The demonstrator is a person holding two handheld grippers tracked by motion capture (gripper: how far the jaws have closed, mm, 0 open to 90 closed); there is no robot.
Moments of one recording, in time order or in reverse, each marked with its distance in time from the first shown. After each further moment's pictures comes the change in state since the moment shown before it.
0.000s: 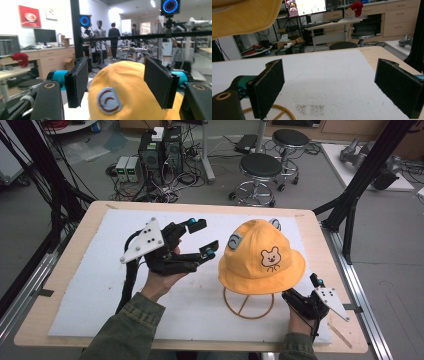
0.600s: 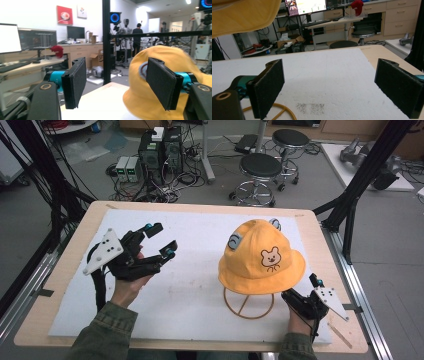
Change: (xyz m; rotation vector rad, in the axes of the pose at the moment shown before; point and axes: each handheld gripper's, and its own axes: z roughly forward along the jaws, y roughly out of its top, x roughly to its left) left arm 0.029 -0.024 -0.073 0.026 0.216 -0.003; right arm 0.001 -0.001 0.001 0.009 0.001 0.008
